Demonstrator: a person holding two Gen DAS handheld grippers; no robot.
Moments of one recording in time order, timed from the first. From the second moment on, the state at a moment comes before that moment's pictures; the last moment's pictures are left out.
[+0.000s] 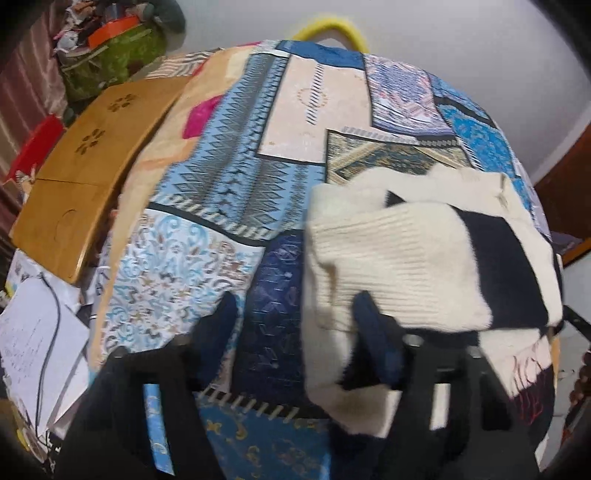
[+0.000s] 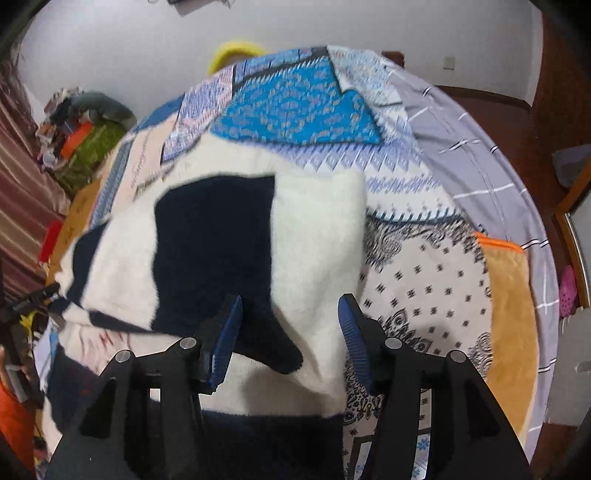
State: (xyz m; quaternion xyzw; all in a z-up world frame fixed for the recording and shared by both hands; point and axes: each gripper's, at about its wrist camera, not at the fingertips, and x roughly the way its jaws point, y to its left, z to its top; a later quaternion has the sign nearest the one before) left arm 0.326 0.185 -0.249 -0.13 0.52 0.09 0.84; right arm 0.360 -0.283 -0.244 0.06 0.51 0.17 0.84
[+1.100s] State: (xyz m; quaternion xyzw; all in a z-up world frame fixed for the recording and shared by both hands) left arm 0.340 0.170 -0.247 -0.13 0.52 0.06 0.84; right arm 0.351 -0.270 -0.265 0.03 0.53 0.17 0.83
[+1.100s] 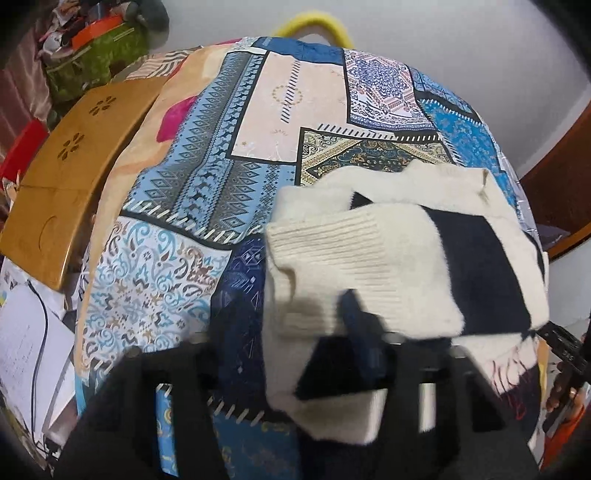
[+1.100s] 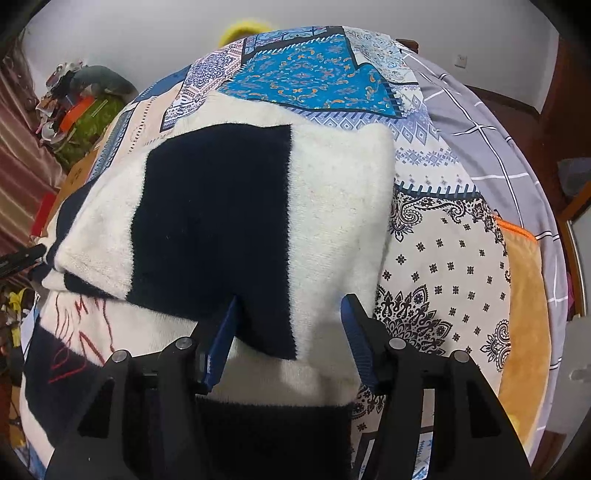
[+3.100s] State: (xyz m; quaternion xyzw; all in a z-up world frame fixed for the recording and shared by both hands) left arm 0.215 0.110 -0.258 -0.08 0.59 -0.01 0.81; right arm 0.253 -0.314 -0.277 0.09 0.58 0.20 0.79
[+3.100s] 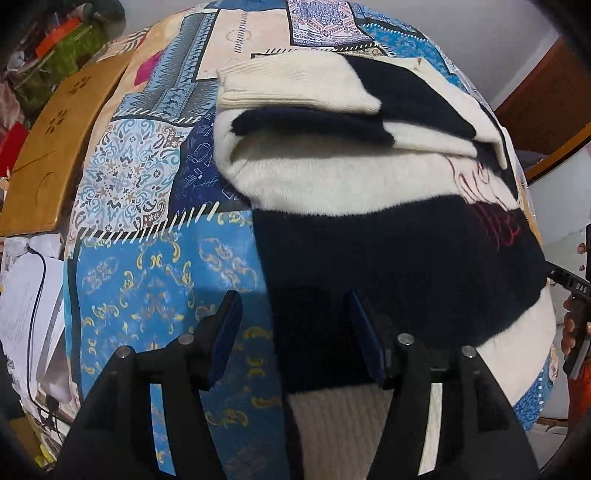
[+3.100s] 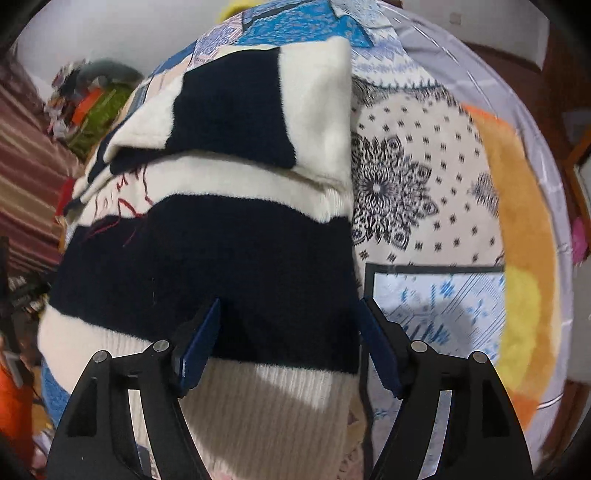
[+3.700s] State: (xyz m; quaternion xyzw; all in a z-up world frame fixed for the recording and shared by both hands) left arm 0.216 0.111 -0.226 -0.12 0.55 -0.03 0.83; right arm 0.250 -0.287 -0.267 0.08 0.55 0.24 0.80
